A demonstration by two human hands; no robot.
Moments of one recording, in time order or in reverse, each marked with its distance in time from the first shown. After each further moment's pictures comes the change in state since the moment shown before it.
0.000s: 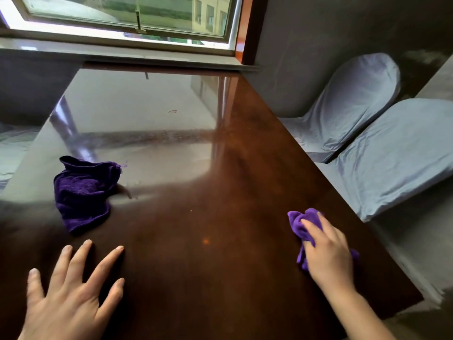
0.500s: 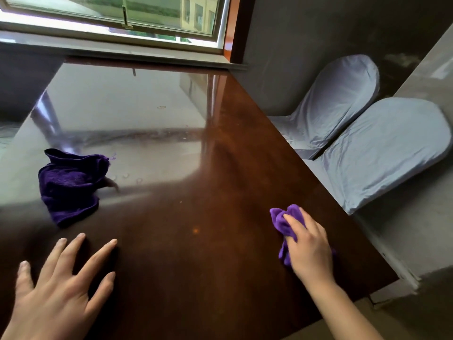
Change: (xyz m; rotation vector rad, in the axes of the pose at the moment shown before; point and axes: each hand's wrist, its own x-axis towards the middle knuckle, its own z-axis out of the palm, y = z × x) left_hand 0.001 -0.012 0.017 -0.059 0.065 0.111; right_hand -0.018 -0.008 -0.002 0.037 -0.015 -0.044
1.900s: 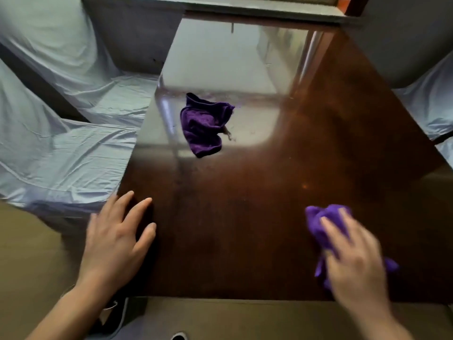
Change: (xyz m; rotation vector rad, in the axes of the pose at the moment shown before) left_hand -0.085 -0.082 -0.091 -0.065 -0.120 -0.303; right_hand -0.120 -0.102 0.028 -0.031 -0.064 -0.348
